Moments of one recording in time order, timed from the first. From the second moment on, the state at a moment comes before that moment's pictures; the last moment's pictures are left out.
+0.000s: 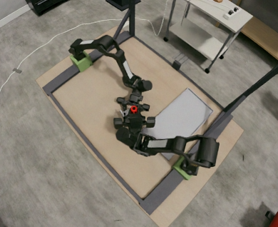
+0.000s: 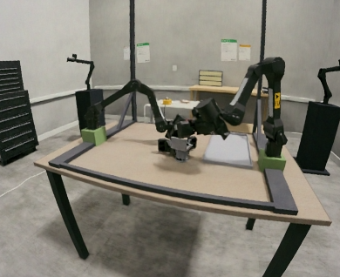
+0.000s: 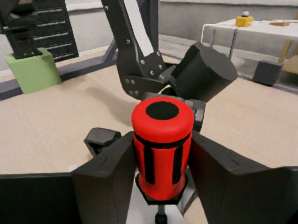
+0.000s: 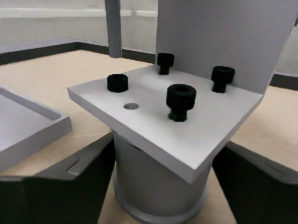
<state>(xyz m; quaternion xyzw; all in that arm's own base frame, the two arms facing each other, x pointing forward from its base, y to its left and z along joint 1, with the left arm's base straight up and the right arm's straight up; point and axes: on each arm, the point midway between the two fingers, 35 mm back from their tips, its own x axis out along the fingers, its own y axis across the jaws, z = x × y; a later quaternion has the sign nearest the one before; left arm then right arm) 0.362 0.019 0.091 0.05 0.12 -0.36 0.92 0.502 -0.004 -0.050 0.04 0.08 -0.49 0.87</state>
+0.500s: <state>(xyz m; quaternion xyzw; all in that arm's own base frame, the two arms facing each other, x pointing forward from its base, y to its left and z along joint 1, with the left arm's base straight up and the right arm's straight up) 0.362 0.019 0.089 0.05 0.12 -0.36 0.92 0.502 -0.004 -0.050 0.04 0.08 -0.49 0.87</state>
